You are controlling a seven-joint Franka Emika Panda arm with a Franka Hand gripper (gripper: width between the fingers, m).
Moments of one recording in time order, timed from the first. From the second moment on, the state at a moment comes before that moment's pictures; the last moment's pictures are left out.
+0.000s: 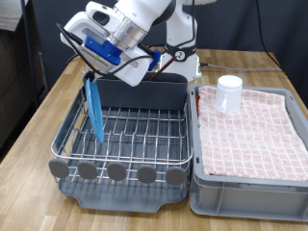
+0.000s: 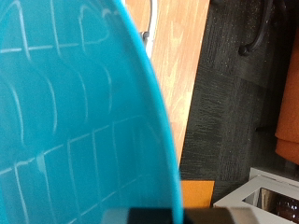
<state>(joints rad) 0.19 0.03 -0.52 -2.34 -1.11 2.57 1.10</state>
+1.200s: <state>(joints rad) 0.19 0.04 -0.51 -2.35 -0.66 2.62 0.86</state>
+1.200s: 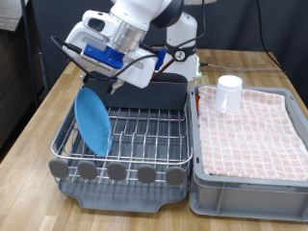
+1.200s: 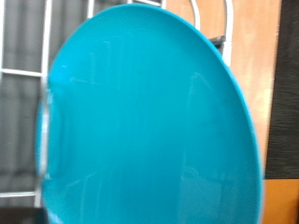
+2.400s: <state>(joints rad) 0.21 -0.16 -0.44 -2.25 -0.39 2.28 0.68</state>
